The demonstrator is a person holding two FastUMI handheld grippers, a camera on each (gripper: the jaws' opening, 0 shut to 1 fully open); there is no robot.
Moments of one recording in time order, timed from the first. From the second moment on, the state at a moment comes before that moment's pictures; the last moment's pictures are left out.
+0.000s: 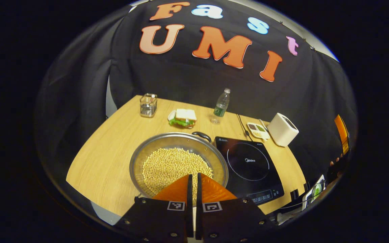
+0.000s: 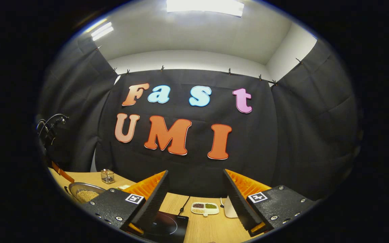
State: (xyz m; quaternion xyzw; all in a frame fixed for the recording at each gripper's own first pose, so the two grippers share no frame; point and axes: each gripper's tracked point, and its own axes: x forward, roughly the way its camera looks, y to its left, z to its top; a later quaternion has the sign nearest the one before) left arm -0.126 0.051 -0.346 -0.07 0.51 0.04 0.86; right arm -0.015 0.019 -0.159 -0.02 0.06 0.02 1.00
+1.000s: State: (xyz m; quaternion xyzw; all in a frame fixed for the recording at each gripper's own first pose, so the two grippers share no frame) left arm -0.233 0.077 -0.430 -0.15 0.66 0.09 0.73; right arm -0.026 0.033 -0.235 -0.01 0.13 0.02 0.99
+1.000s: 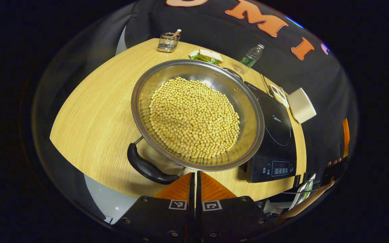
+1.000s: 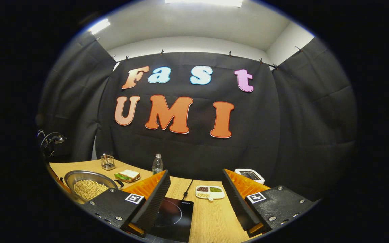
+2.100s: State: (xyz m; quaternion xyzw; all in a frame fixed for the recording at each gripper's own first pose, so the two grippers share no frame) left arm -0.201 0.197 -0.457 -0.04 0.65 0.18 0.74; right arm -0.014 0.119 -0.284 0.00 0.21 0.08 0.98
